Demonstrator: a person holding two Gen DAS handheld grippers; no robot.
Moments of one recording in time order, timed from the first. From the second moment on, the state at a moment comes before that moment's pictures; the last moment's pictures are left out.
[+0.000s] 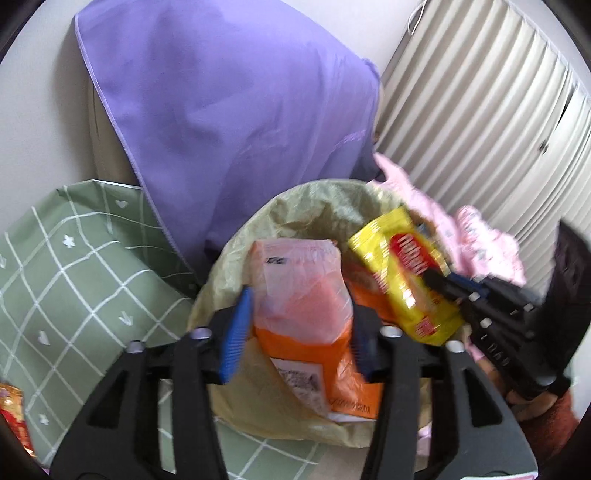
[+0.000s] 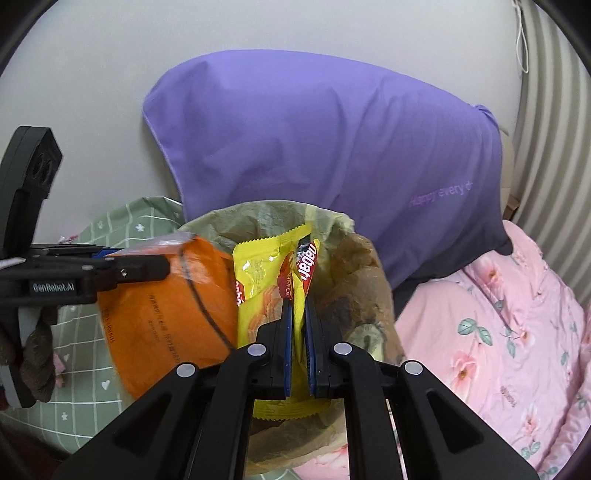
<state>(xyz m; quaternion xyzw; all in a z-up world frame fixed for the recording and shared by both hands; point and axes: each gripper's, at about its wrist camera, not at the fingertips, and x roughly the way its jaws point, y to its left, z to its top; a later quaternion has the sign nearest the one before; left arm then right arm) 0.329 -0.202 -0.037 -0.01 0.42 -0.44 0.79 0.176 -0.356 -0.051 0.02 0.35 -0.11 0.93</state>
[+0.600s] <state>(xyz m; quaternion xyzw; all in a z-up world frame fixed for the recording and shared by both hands) 0.320 -0.082 0.002 -0.09 0.37 -0.36 0.85 0.166 -0.334 -0.010 0.02 0.28 -0.07 0.96</state>
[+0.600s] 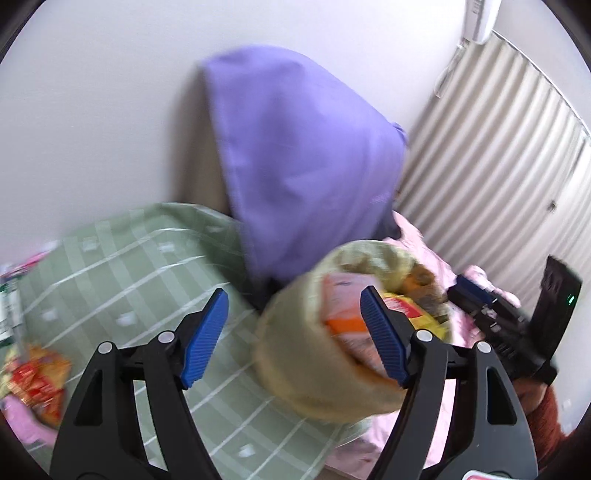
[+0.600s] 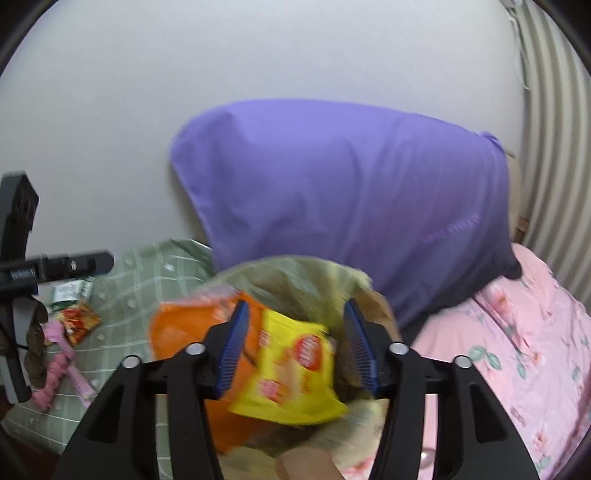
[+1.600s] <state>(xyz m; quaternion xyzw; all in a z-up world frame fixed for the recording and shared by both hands) 0.228 0.206 -0.111 -0.20 0.43 0.02 0.88 0.247 -0.062 -0.134 -0.12 0.42 0.33 0.84</state>
